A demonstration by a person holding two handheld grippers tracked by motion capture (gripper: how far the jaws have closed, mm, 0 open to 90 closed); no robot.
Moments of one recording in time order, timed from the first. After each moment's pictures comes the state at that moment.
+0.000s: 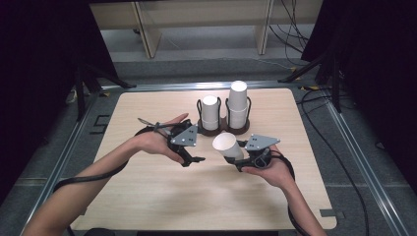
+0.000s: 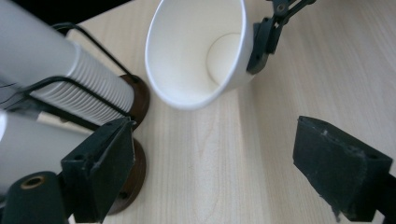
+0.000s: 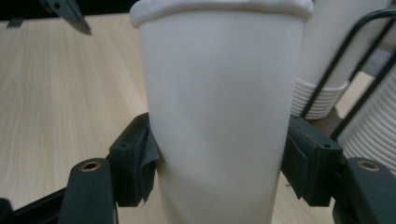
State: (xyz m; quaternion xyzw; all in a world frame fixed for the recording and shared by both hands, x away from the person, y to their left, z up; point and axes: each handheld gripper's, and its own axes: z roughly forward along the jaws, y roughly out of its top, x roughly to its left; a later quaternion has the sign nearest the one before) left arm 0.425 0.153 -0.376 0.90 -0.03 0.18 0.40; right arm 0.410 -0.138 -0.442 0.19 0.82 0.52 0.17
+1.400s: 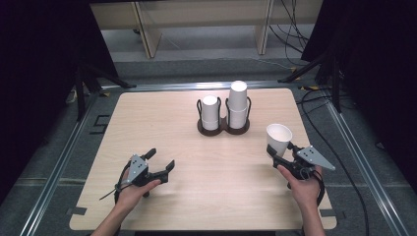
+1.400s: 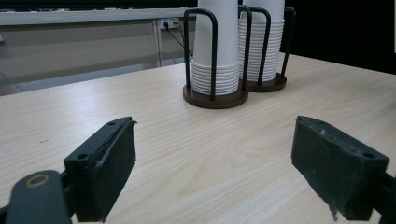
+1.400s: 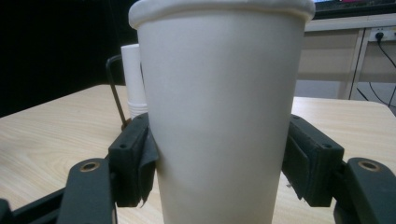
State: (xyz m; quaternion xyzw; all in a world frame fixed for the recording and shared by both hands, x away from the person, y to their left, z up) left arm 0.353 0.248 -0.494 0.67 0.36 0.31 0.57; right arm 0.368 -0.236 -0.461 0.41 0.63 0.58 0.30
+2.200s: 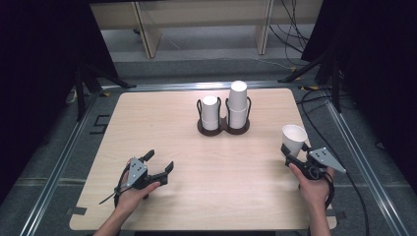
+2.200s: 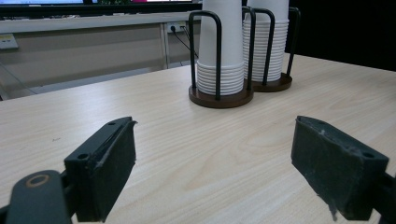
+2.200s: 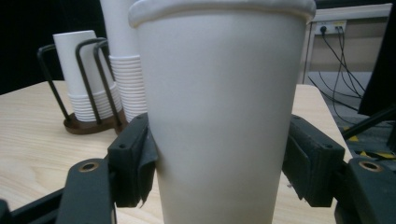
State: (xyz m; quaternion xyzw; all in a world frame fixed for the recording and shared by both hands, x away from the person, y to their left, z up) left arm 0.348 0.247 -0.497 0.66 0.36 0.33 0.57; right arm 0.370 -0.271 -0.474 0.47 0.61 0.55 0.33
